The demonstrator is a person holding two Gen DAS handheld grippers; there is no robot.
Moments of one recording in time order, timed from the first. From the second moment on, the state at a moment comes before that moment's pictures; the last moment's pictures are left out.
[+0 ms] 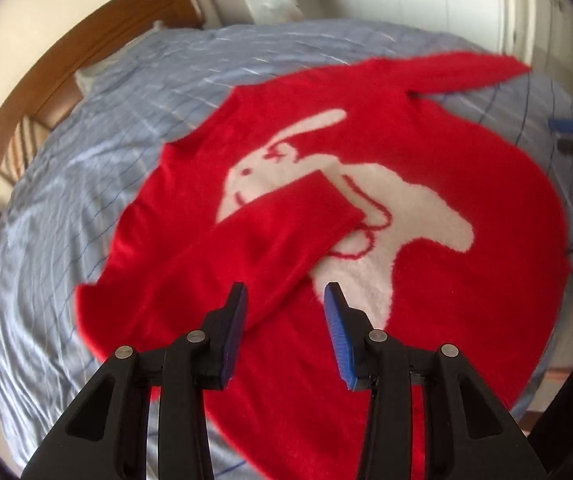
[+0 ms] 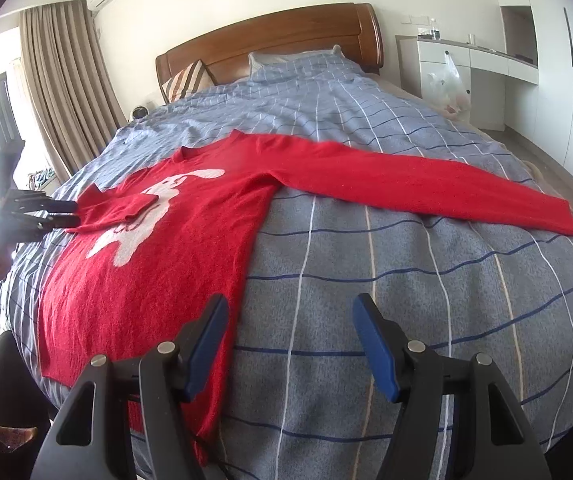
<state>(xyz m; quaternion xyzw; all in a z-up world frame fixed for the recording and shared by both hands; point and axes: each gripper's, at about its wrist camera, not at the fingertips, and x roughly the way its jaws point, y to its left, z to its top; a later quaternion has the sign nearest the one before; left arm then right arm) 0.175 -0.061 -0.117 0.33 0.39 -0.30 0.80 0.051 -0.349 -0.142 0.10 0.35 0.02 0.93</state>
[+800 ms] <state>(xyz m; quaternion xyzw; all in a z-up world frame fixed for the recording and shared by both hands) 0.183 0.298 -0.082 -0.24 0.36 0.13 0.89 0.057 -0.348 -0.143 0.11 0.35 0.02 0.93</state>
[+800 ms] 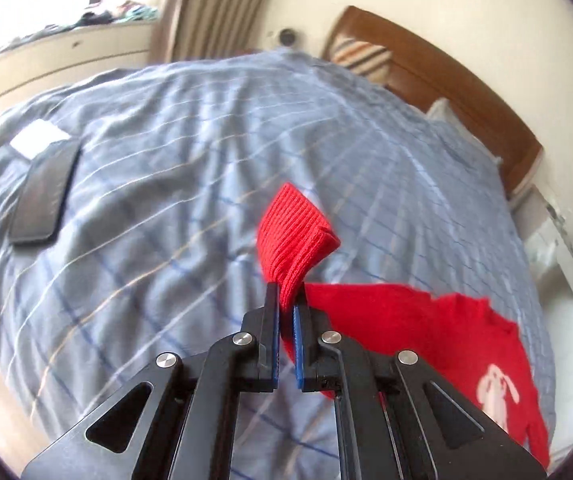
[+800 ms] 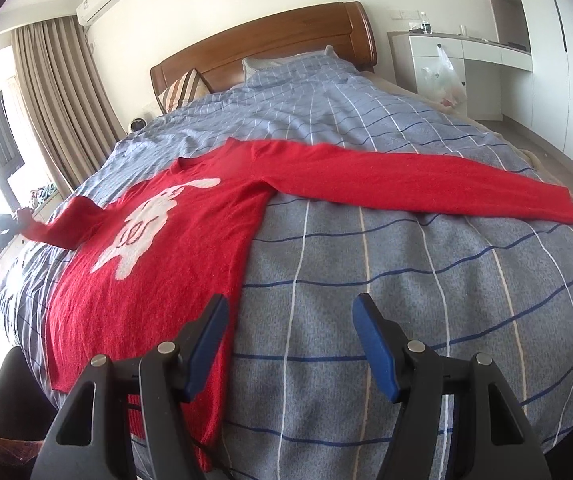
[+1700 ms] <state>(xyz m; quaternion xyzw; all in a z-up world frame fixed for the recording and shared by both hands) 0.139 0.327 -0.176 -0.29 0.36 0.19 0.86 0.059 -0.341 -0.152 0.08 0.36 0.00 0.93</state>
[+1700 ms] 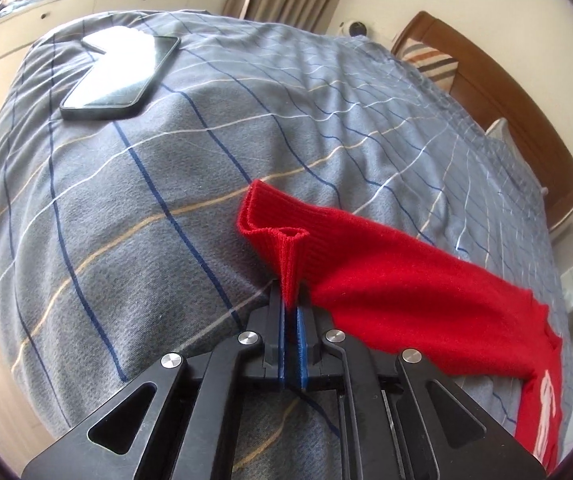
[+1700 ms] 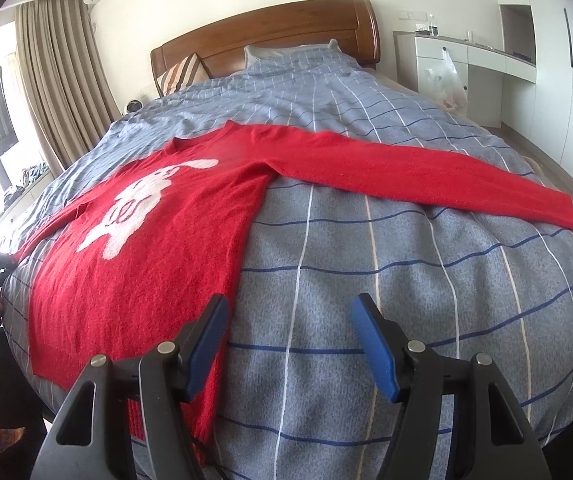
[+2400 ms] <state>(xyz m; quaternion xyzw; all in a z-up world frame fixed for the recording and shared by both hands) 0.132 0.155 -0.135 -0.11 0.34 0.04 0.93 0.124 -0.369 -0.117 0.09 0.26 -0.02 0.96</state>
